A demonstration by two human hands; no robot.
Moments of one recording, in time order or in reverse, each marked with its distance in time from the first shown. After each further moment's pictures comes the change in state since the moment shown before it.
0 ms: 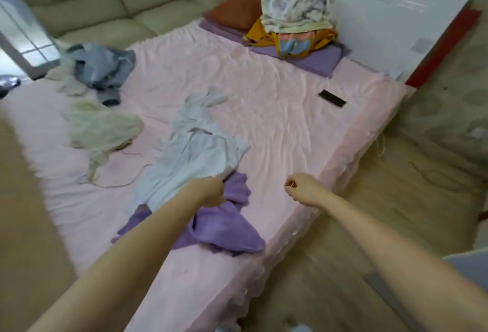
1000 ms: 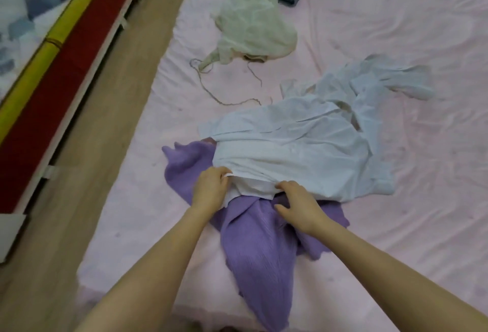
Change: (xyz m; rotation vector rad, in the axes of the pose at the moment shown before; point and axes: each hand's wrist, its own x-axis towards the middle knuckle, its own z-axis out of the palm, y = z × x) left_hand 0.160 -0.141 0.241 -1.071 0.582 -1.016; right_hand 0.288 -0.123 0.221 -0.342 -0.524 -0.819
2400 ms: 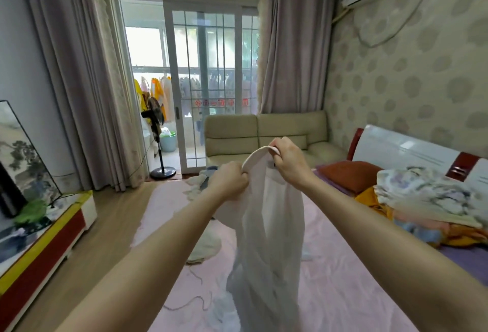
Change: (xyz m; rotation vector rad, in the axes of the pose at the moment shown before) left_hand -0.148 0.421 -0.389 0.049 0.268 0.620; right_hand -0.208 -0.208 -0.487 -0.138 1.159 -0.280
